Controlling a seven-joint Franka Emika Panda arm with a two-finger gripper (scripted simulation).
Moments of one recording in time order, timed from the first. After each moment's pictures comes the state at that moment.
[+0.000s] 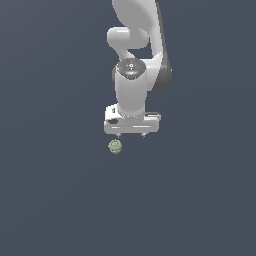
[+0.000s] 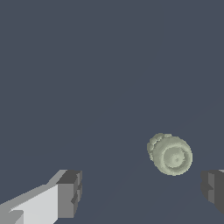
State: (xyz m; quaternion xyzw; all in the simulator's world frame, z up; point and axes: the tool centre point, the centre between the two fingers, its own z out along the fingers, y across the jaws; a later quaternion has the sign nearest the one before) arm -0.006 0.014 0.169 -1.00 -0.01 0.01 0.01
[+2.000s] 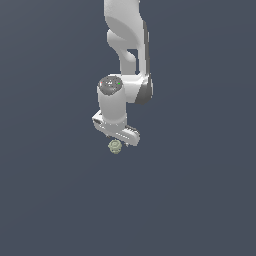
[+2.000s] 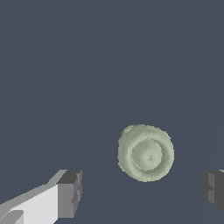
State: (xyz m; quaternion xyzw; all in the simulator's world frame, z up) arm -0.022 -0.048 0.112 -0.97 0.24 0.00 0.00
